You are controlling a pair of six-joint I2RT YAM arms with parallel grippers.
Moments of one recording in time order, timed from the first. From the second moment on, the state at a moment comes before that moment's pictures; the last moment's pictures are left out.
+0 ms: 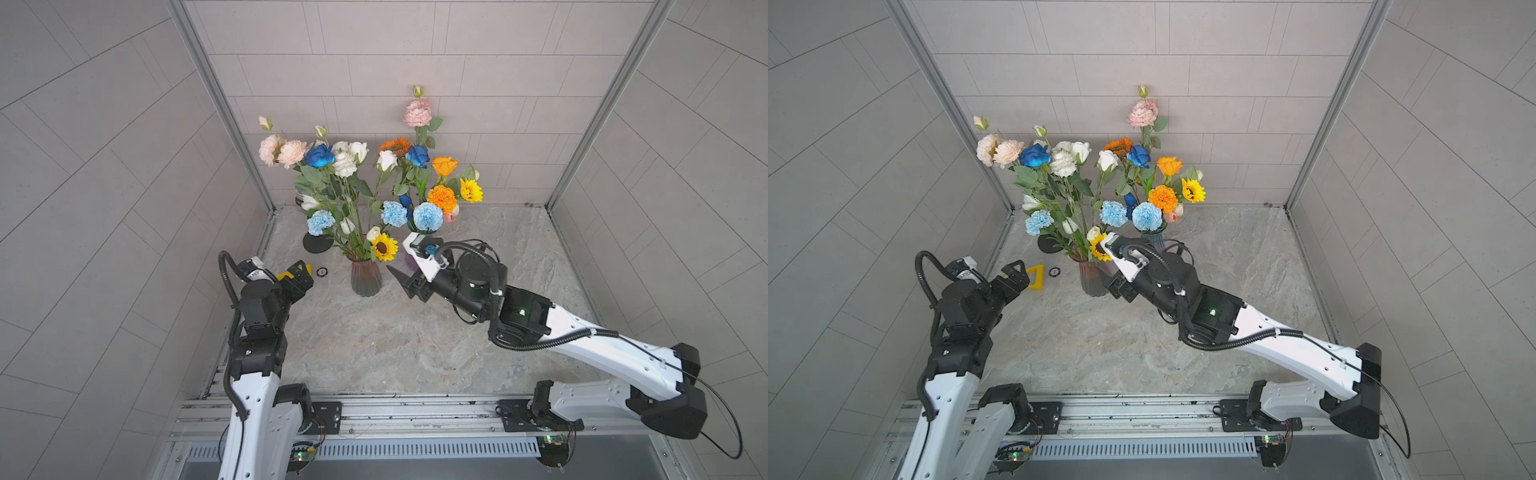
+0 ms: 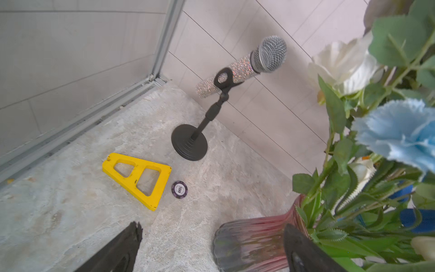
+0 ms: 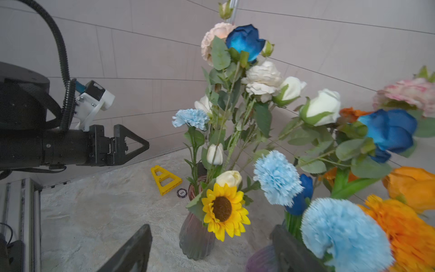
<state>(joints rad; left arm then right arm) 0.15 0.61 0.62 -0.33 0.04 -0.61 1.05 1.29 1.28 -0.11 0.24 -0.17</state>
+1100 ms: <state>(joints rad) 0.33 1.45 0.81 0.98 0.77 -1.42 0.96 2.08 2.03 -0.19 0.06 -0.30</state>
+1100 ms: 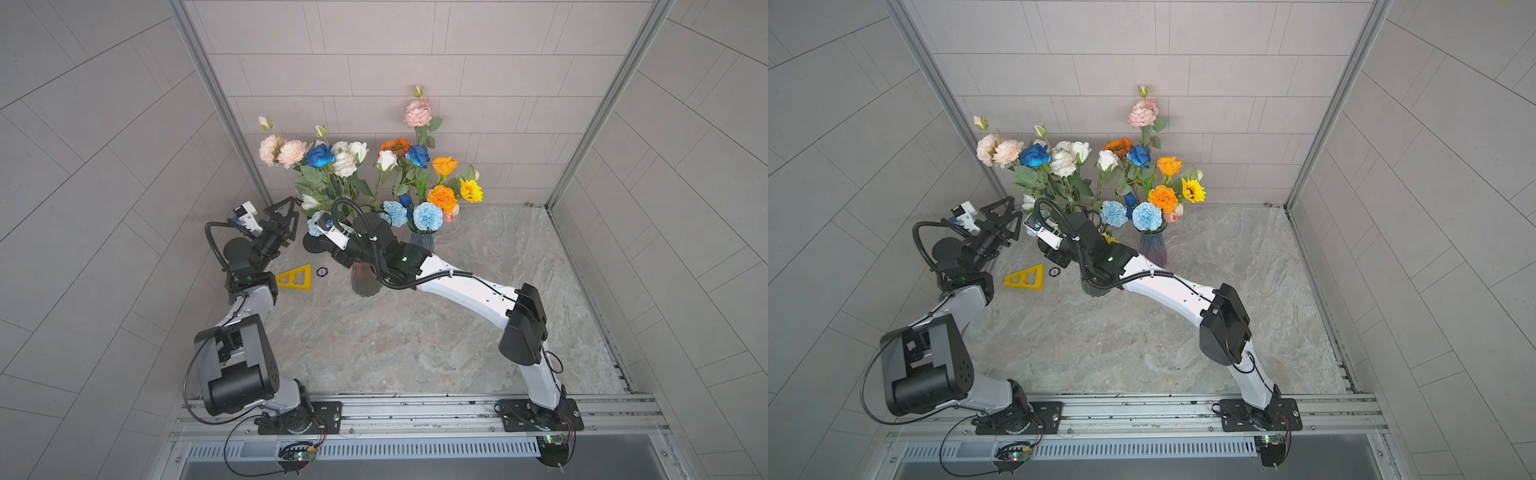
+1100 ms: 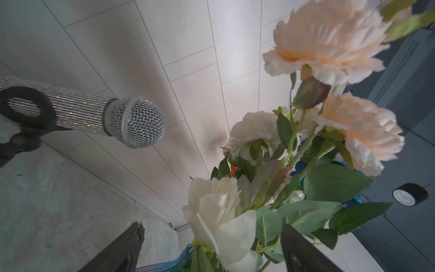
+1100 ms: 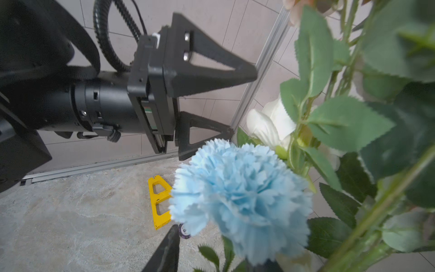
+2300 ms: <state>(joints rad) 0.10 1.44 0.90 0.43 0.71 -0.91 0.84 1.85 1.76 -0.05 -0.05 -0.16</state>
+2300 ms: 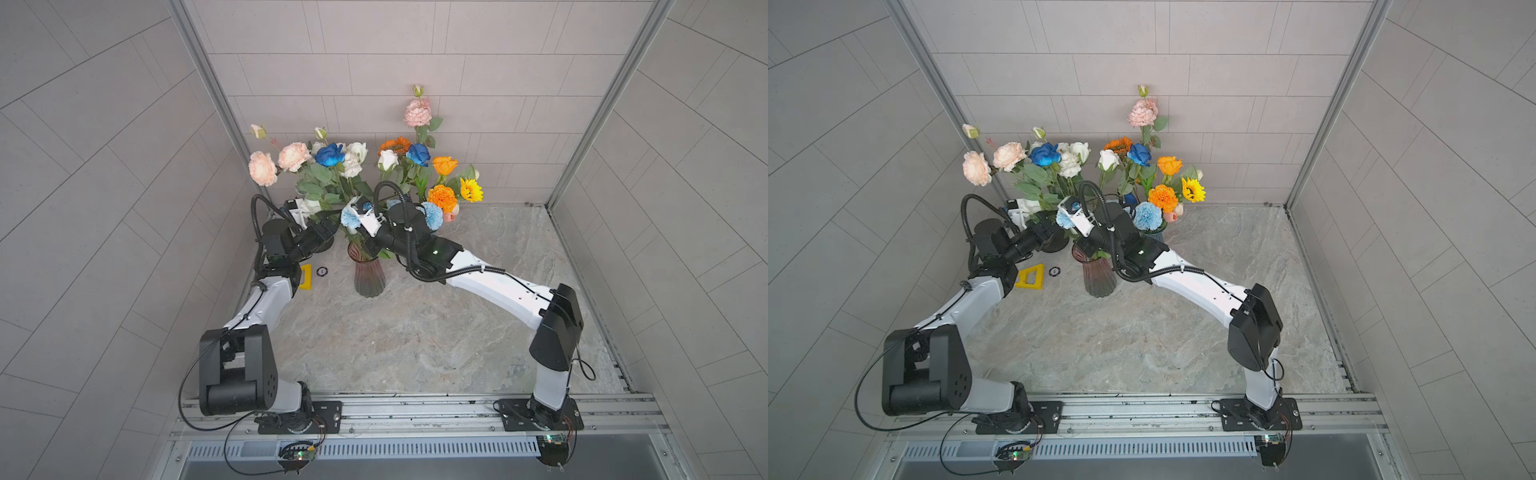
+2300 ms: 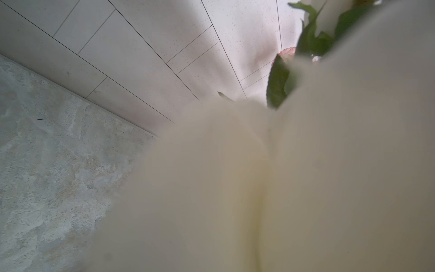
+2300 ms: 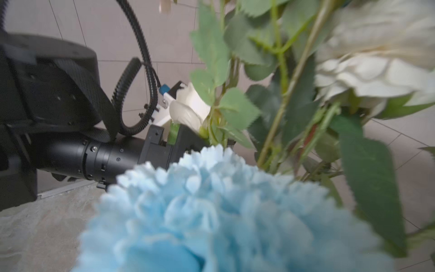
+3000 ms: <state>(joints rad) 0.07 1.43 0.96 0.31 0.63 -0.77 0.83 1.65 1.87 0.03 -0.19 -0.11</state>
